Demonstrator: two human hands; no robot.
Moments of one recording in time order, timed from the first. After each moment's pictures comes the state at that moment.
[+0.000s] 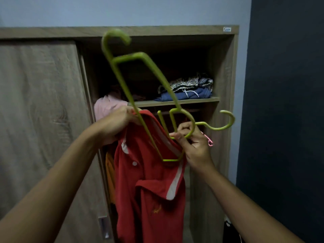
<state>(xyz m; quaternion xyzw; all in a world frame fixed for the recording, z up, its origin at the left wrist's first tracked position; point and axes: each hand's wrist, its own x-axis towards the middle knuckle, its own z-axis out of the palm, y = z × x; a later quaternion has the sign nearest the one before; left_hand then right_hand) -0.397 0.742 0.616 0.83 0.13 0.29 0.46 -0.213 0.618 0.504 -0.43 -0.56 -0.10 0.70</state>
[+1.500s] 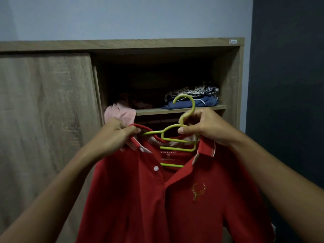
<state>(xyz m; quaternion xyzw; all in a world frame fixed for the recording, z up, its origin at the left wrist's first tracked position) -0.444 0.747 0.614 0.85 0.22 0.34 0.32 -0.206 0.600 0.610 -0.58 -0.63 0.06 0.51</state>
